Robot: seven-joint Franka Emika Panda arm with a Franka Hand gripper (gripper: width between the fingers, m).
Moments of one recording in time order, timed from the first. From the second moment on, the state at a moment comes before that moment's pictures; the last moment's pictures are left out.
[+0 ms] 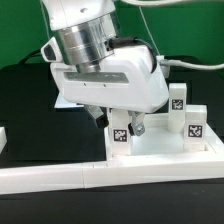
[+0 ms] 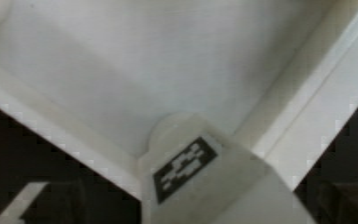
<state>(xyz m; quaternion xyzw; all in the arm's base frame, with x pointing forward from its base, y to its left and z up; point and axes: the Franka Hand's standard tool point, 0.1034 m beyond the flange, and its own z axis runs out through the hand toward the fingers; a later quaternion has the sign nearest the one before) 0.621 0.000 0.064 -0.95 0.30 0.02 0.07</state>
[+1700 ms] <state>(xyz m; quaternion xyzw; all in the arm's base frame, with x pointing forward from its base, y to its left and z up) 0.623 0.007 0.059 -0.66 0.74 0.02 0.12</state>
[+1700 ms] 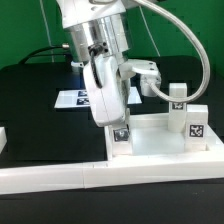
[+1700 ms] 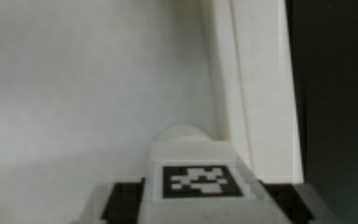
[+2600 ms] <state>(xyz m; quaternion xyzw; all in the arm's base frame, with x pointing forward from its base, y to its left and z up) 0.621 0.009 0.066 -0.97 0.22 -0.03 0.07</state>
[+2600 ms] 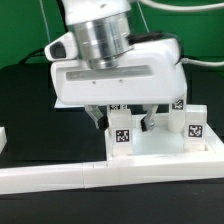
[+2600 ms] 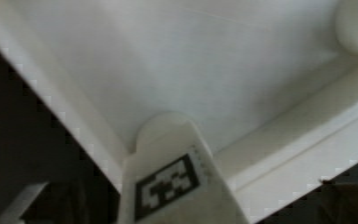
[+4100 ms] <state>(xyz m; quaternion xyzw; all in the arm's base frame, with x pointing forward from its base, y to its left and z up) 0.627 0.009 0.053 -0.69 0.72 0.05 0.08</state>
